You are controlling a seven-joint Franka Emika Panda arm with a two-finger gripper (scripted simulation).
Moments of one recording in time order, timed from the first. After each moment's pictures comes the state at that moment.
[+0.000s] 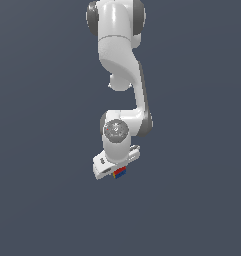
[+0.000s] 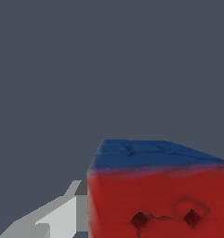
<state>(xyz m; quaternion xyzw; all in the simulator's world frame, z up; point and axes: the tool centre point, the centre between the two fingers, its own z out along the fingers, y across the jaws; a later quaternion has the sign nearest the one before) 0.082 -0.010 0.036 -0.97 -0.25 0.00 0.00</state>
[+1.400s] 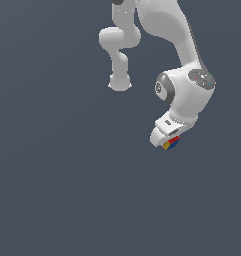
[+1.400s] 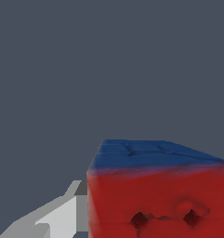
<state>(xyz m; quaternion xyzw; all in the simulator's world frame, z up) -0.004 0.209 0.141 -0.97 -0.25 0.00 0.00</state>
